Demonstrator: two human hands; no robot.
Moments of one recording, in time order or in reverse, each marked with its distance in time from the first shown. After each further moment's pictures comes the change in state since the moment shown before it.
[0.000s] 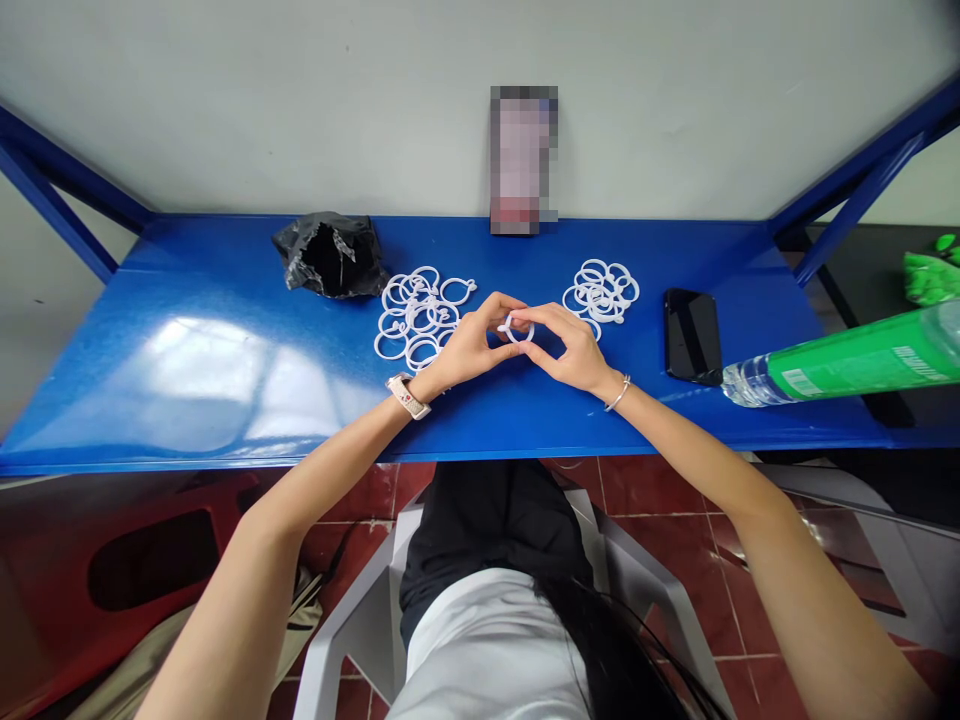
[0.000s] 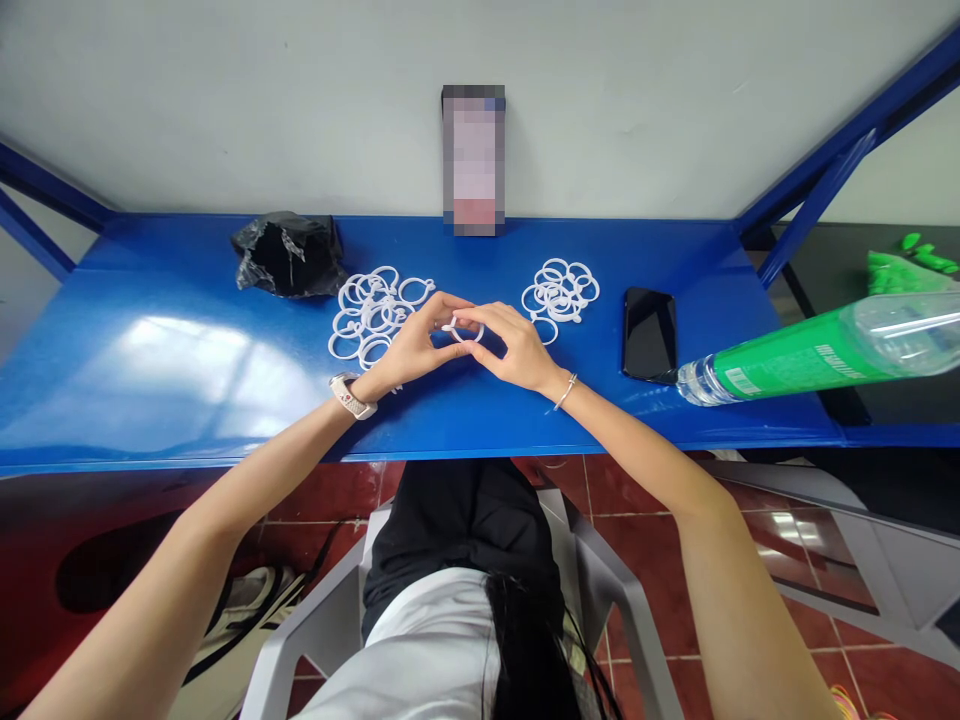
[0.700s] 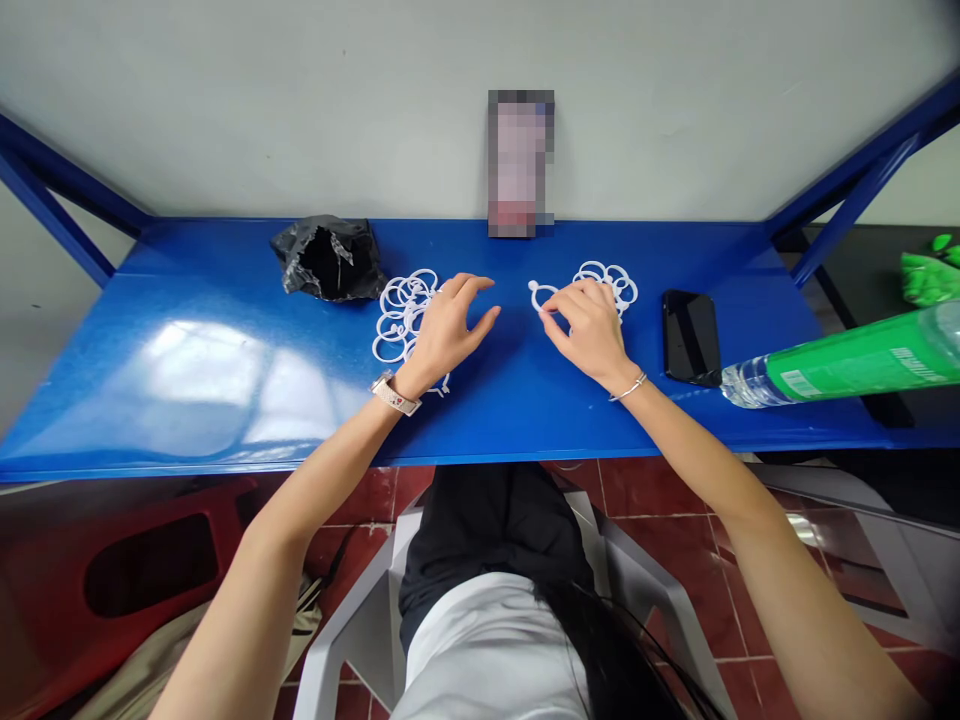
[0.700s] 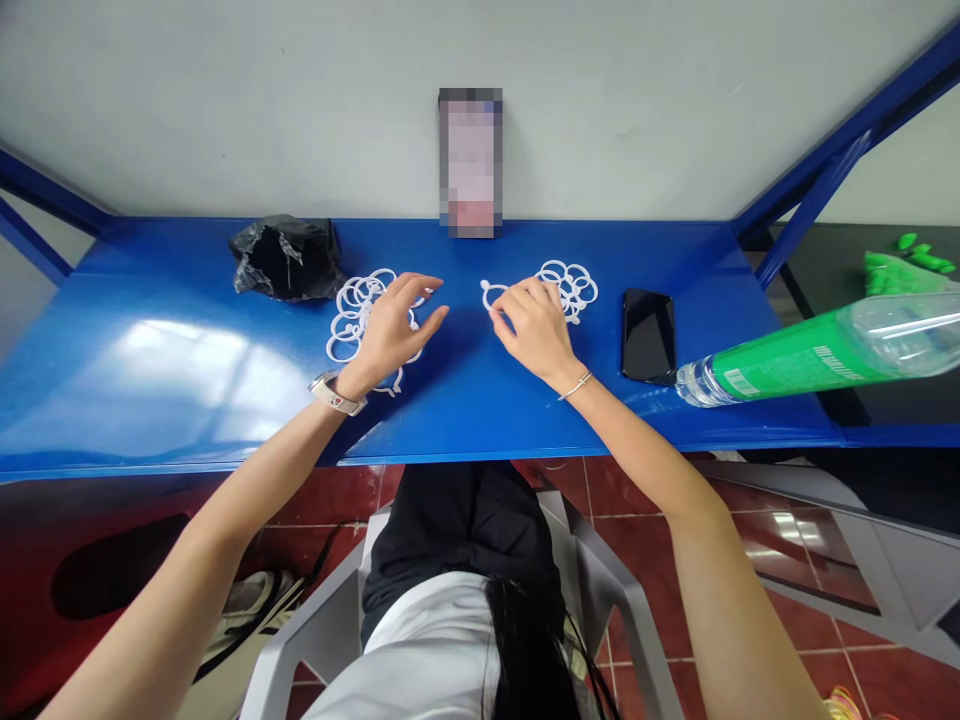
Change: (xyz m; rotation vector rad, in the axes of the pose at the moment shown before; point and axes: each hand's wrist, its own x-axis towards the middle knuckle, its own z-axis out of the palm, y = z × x) left_hand 0.004 -0.001 -0.021 0.561 0.200 -0.037; right_hand 0.004 0.022 -0.015 -0.456 0.047 0.107
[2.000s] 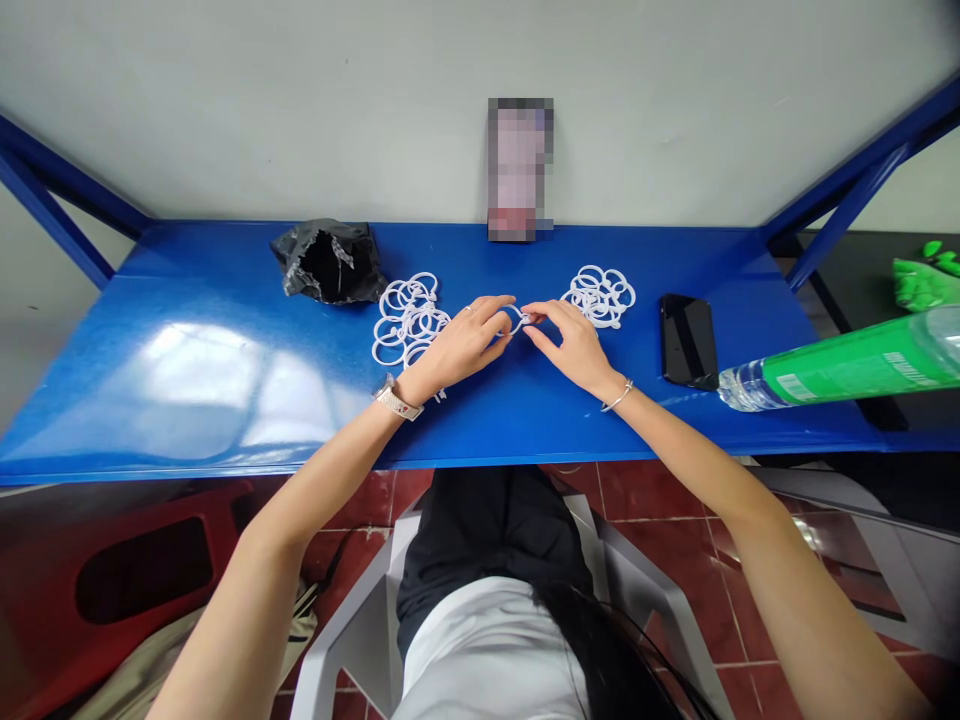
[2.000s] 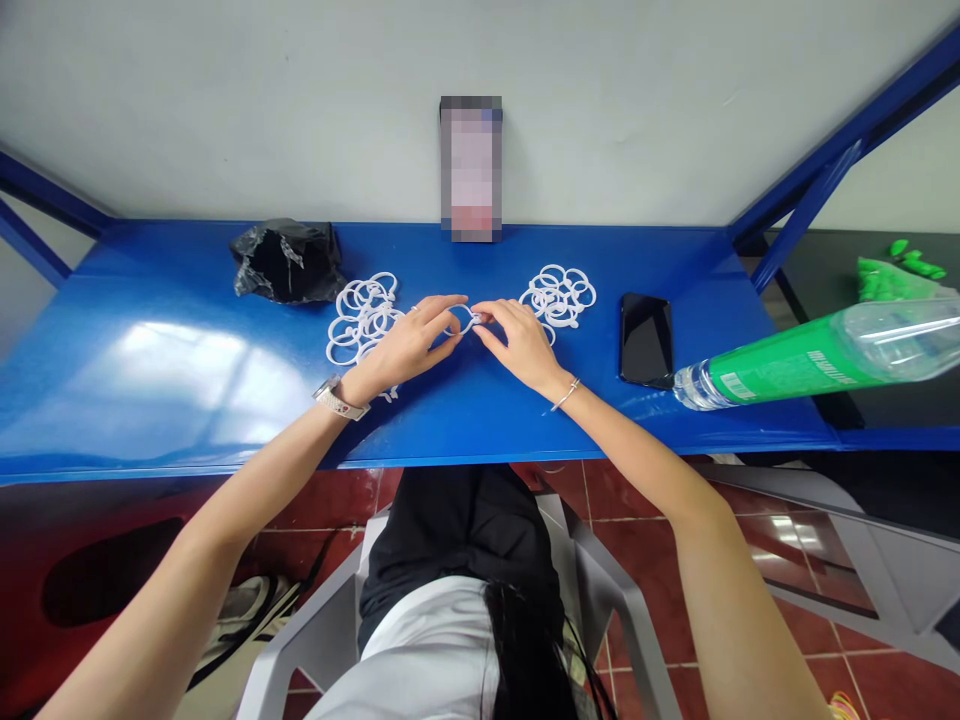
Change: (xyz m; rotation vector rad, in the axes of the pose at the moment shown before) left_hand -0.003 0.006 0.002 0.071 -0.212 0.328; right_hand -0.005 -0.012 0.009 0.287 -0.105 0.068
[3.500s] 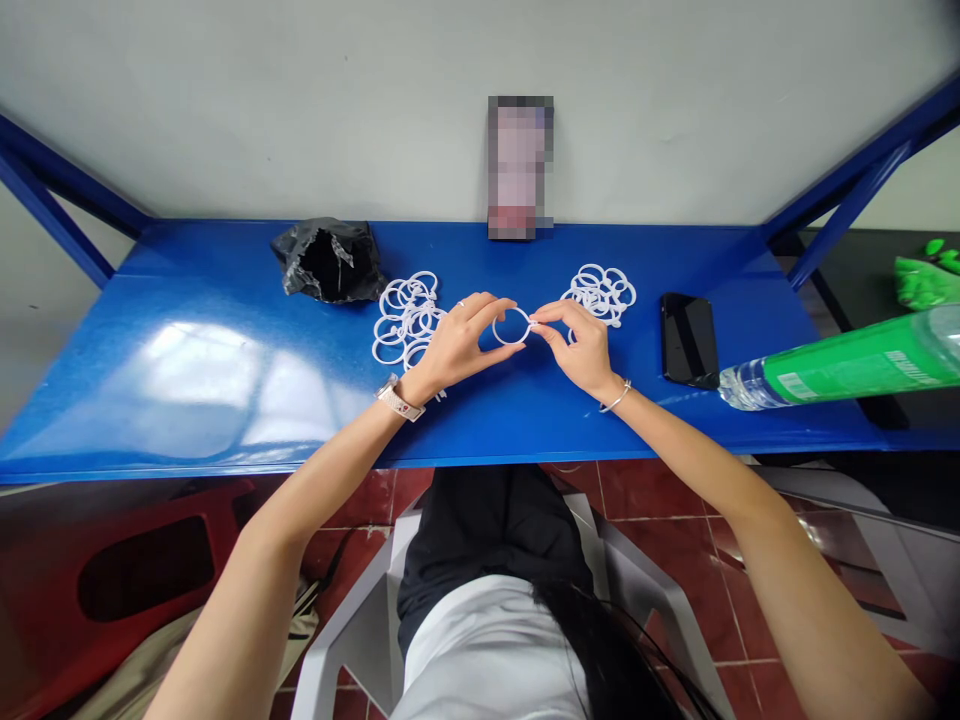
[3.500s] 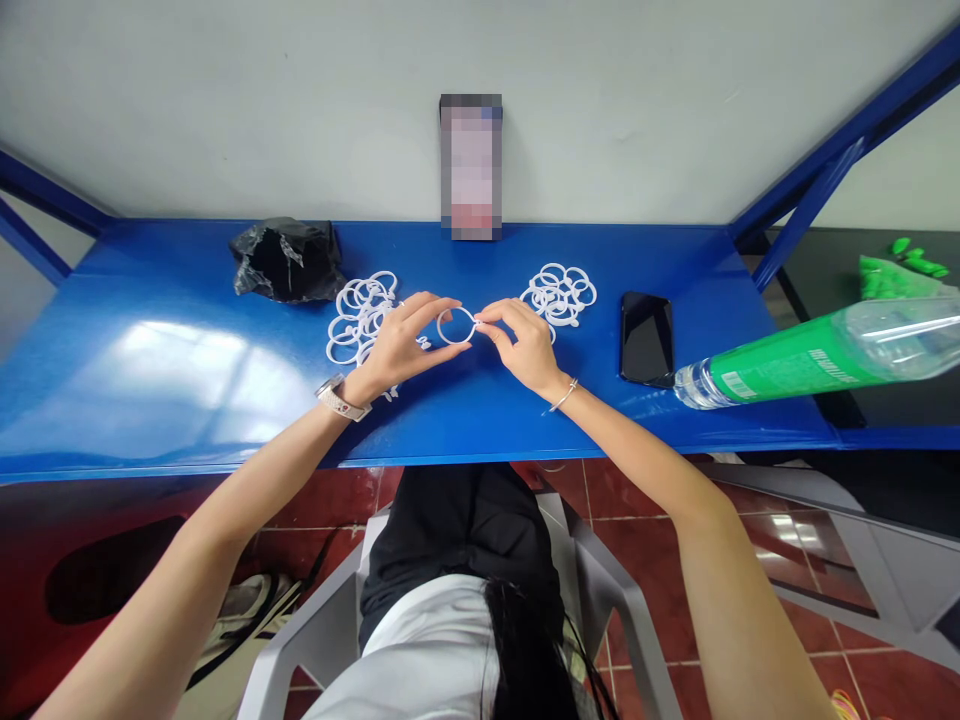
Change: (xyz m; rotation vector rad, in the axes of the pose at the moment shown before) left_hand -0.001 0.004 0.000 -0.021 0.259 0.019; right_hand -0.002 -0.006 0.001 0.124 0.243 -0.069
